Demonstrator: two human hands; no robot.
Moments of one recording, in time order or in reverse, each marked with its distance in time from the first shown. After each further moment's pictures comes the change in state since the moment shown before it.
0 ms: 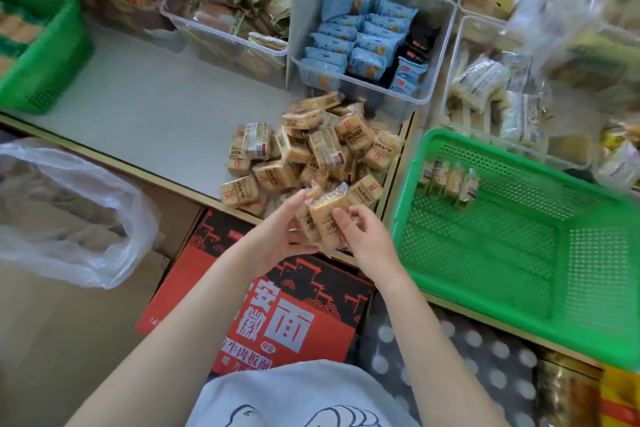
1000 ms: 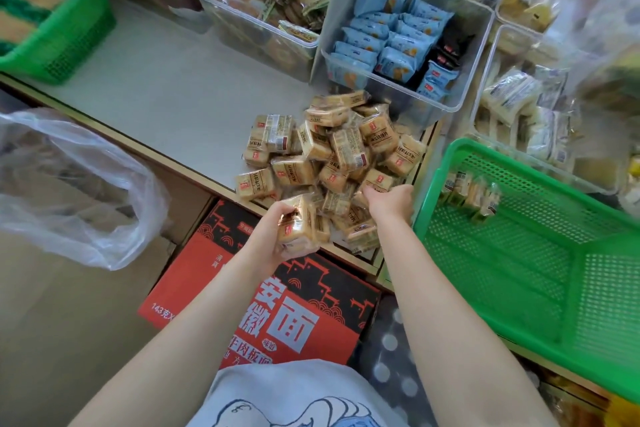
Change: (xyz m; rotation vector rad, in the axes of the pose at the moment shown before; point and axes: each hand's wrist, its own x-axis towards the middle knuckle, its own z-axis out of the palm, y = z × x) left_hand 0.012 -0.031 -0.035 -0.353 0.346 -0.095; right_hand 0.110 0.003 0.007 -0.204 0.496 0.397
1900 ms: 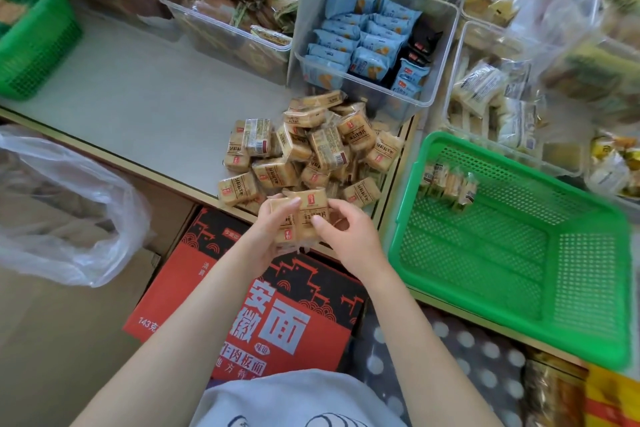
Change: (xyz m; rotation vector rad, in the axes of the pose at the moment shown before) left_hand 0.002 0.006 0.014 0.247 -0.159 0.113; right_hand -0.092 0.029 -0.028 0.073 -0.416 -0.526
